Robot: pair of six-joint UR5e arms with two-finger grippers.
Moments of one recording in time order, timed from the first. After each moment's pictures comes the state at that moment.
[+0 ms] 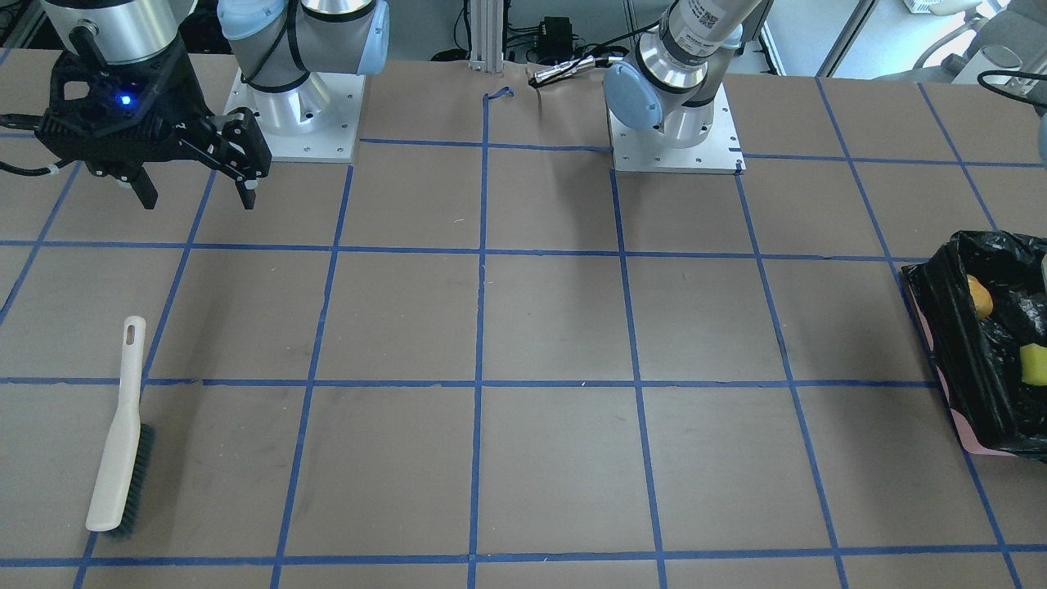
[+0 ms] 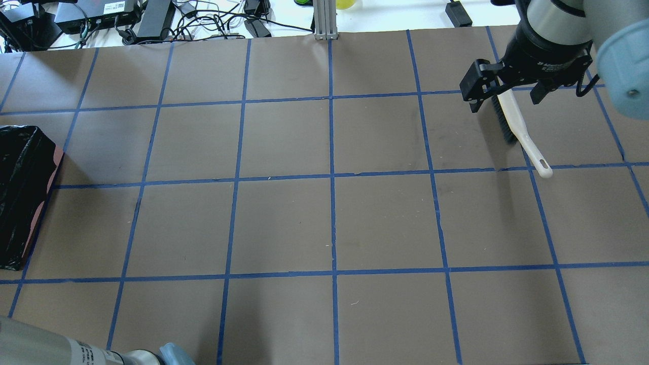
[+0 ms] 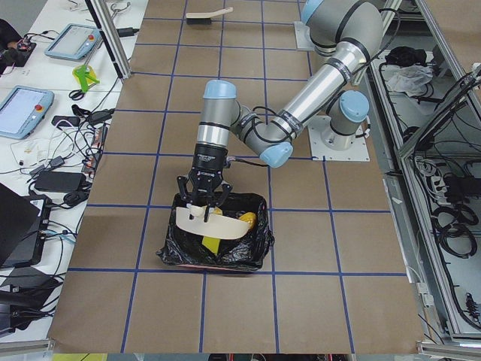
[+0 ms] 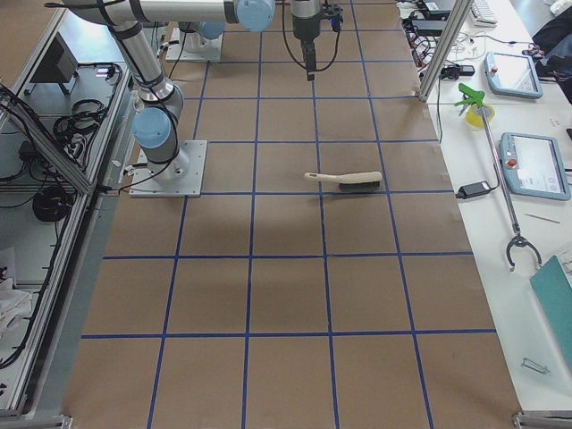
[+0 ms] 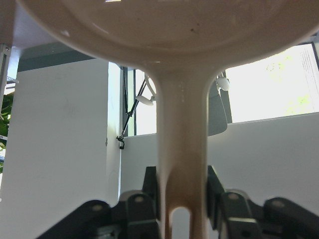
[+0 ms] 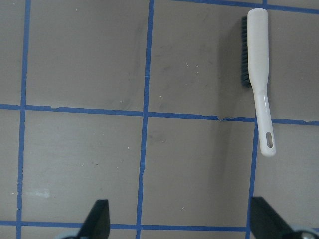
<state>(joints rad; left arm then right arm) -0.82 -1.91 -1.56 -0.39 2.06 2.81 1.54 -1.64 1.63 -1.68 -1.62 -0.11</state>
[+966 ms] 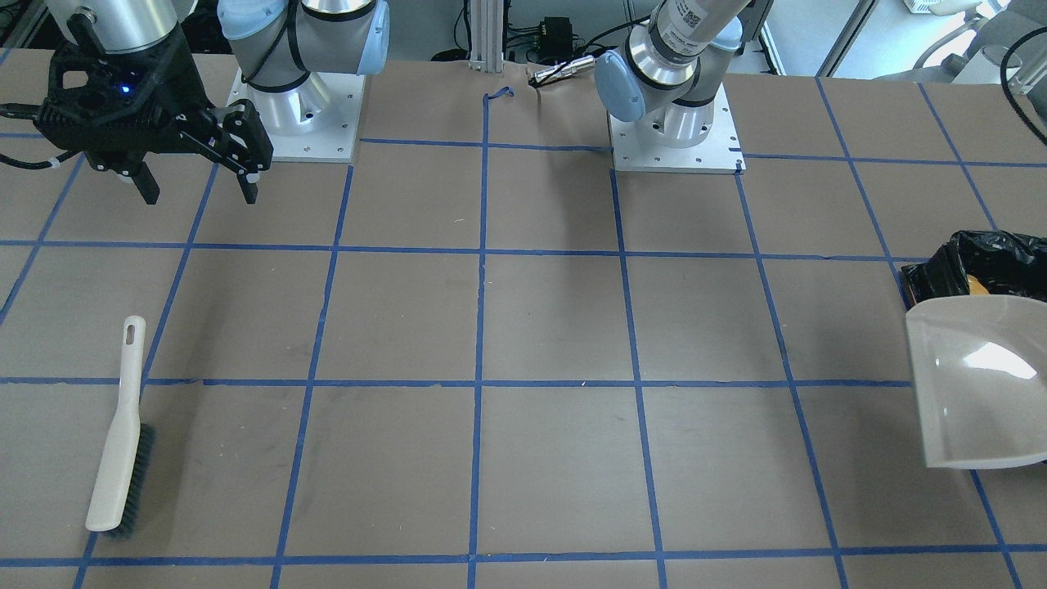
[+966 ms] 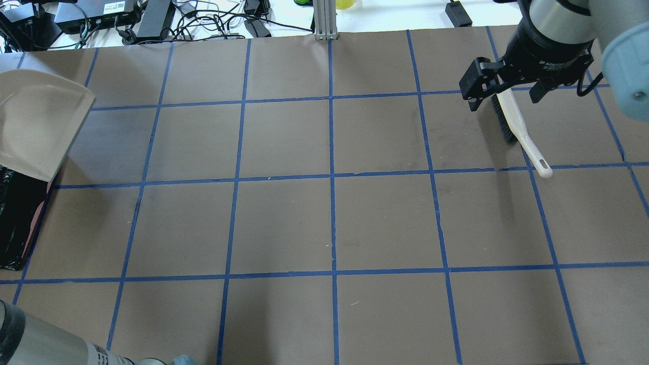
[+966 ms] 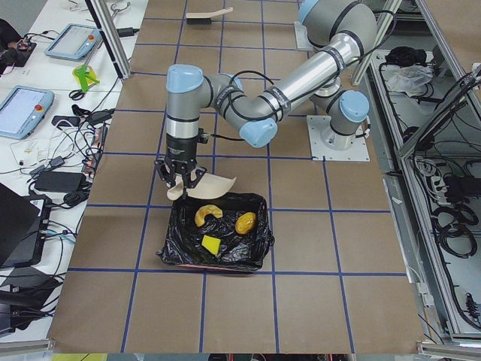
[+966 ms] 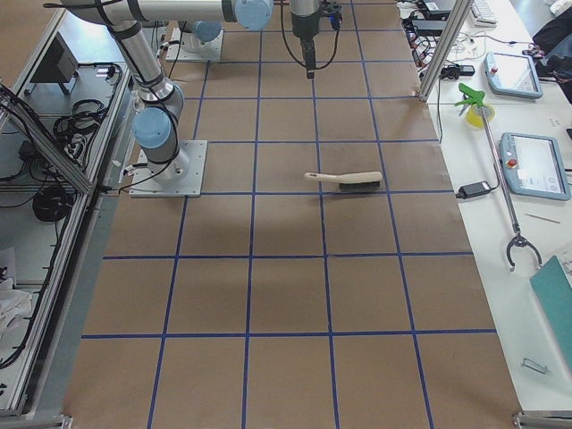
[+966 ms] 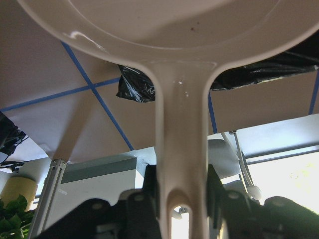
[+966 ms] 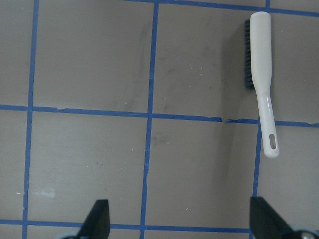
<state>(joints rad) -0.99 -1.96 -1.33 -1.05 1.81 2.40 1.53 -1.65 1.63 -1.68 -1.60 -0.11</state>
